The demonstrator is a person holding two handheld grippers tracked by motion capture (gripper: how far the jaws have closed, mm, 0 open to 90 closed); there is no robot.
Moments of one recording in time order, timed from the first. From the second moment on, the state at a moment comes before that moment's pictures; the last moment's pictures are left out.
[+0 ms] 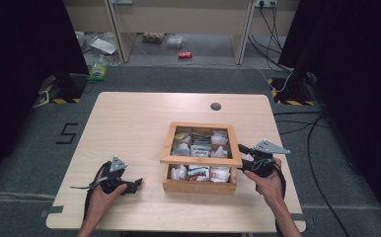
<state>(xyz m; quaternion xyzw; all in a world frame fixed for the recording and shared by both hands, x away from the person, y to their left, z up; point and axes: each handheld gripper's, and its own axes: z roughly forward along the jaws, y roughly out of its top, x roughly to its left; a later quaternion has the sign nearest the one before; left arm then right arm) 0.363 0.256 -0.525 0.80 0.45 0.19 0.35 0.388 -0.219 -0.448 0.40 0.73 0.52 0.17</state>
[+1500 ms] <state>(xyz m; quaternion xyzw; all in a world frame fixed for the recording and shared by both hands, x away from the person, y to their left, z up) 0.363 0.256 -0.525 0.80 0.45 0.19 0.35 0.369 -0.226 -0.473 0.41 0.75 0.49 0.19</state>
